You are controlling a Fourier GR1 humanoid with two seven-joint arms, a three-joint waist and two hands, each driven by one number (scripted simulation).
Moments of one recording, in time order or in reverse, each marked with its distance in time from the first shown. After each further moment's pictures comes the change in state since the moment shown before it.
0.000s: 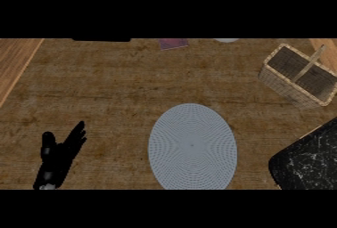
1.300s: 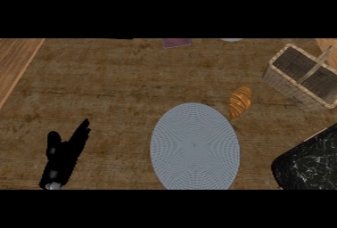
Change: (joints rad) left arm -0.010 -0.025 -0.015 -0.003 -0.024 0.004 -0.018; right arm -0.243 -0.072 -0.001 0.581 0.392 -0.078 -0.437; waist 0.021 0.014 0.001
